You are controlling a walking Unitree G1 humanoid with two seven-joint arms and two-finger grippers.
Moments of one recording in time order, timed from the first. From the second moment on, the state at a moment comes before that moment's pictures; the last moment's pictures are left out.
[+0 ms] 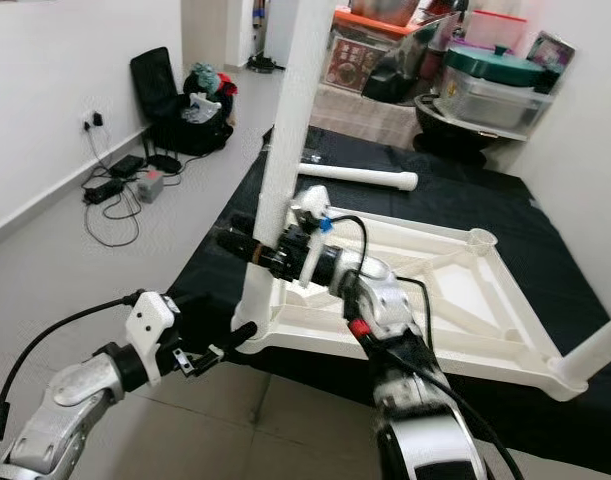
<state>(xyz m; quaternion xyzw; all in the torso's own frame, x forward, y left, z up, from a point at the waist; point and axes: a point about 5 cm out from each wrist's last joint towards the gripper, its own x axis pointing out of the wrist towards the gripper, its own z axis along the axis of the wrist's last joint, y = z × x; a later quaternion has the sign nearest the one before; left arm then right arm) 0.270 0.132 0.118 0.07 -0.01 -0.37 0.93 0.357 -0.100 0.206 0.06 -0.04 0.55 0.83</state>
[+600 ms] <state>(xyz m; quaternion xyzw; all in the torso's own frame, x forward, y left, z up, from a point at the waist) 0.272 0.132 0.120 0.07 -0.02 -0.37 0.93 0.369 -0.111 0.200 0.06 -0.05 0.46 0.89</state>
